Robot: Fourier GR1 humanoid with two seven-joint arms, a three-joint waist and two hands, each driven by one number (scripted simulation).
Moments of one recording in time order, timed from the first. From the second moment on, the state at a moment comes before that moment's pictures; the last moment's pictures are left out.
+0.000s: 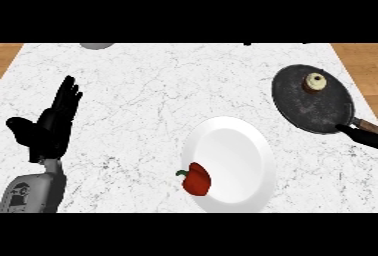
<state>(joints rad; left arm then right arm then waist) -0.20 0.18 0.13 -1.47 -0.01 0.06 0.08 -0.43 -0.42 -0.66 -0.69 0.20 -0.04 -0.49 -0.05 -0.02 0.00</state>
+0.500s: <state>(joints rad) -0.17 0.20 0.15 -1.49 0.00 0.05 0.08 -0.05 -0.29 -0.64 -1.29 0.09 0.11 -0.32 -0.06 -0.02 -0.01</state>
